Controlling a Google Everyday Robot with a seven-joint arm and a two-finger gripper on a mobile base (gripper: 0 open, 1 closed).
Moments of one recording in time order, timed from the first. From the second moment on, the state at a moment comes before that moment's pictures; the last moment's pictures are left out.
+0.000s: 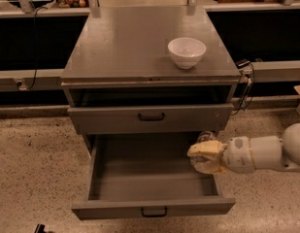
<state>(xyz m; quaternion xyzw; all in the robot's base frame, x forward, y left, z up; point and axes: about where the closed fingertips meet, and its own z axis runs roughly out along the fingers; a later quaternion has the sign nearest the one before) 0.460 -0.153 0.689 -0.85 0.17 -0.04 0.50</state>
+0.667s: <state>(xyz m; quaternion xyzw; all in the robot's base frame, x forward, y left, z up) 0.477 -0.166 0.780 -0.85 0.05 -0.15 0.51</state>
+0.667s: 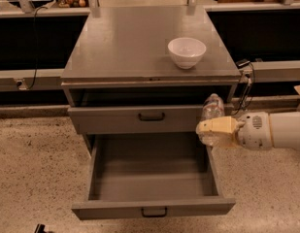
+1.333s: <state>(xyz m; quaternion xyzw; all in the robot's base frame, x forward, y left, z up) 0.498 -0.147 0.870 -0.84 -0.03 -0.23 0.50</state>
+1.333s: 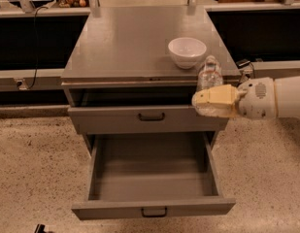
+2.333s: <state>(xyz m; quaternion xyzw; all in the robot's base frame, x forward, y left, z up) 0.581 -0.069 0.948 -0.89 -0.07 -0.18 0.42</state>
